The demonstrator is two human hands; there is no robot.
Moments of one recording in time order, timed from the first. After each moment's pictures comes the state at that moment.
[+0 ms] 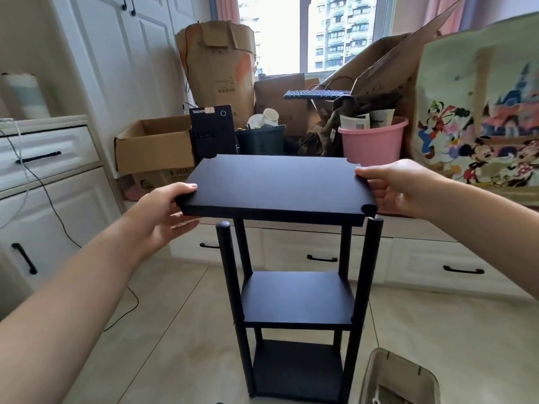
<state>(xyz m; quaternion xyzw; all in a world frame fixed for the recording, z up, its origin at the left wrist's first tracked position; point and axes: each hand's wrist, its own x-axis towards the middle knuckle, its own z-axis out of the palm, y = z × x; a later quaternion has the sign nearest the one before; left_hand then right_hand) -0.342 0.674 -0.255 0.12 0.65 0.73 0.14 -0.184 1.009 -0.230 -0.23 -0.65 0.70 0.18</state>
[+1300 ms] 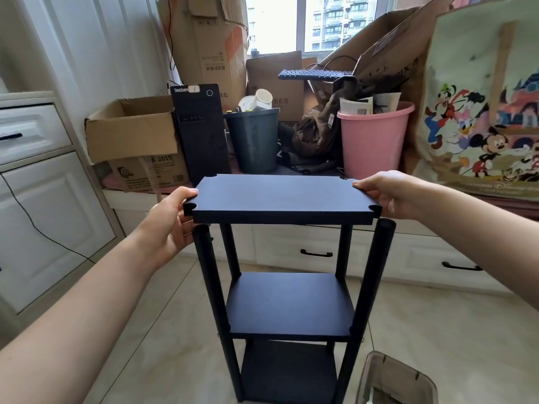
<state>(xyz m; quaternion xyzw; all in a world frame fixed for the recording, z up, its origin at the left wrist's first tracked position) -0.381 0.731 -0.301 0.09 0.61 0.76 0.19 -0.256 1.077 -0.277 -0.32 -0.68 0.65 0.11</state>
